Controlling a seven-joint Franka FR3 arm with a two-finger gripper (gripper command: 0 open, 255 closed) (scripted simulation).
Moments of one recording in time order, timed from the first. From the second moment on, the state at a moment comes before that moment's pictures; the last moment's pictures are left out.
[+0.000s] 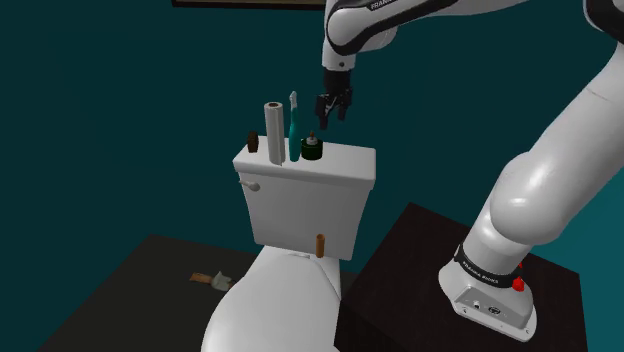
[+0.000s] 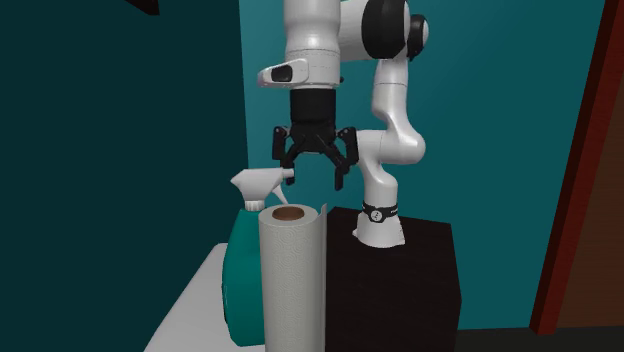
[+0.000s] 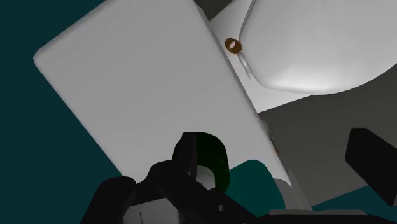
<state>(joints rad) -0.05 -0.19 -0.04 -2.16 0.01 1.98 -0.07</state>
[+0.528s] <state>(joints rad) -0.07 0.12 -0.07 -1.92 0.01 2.04 -0.13</state>
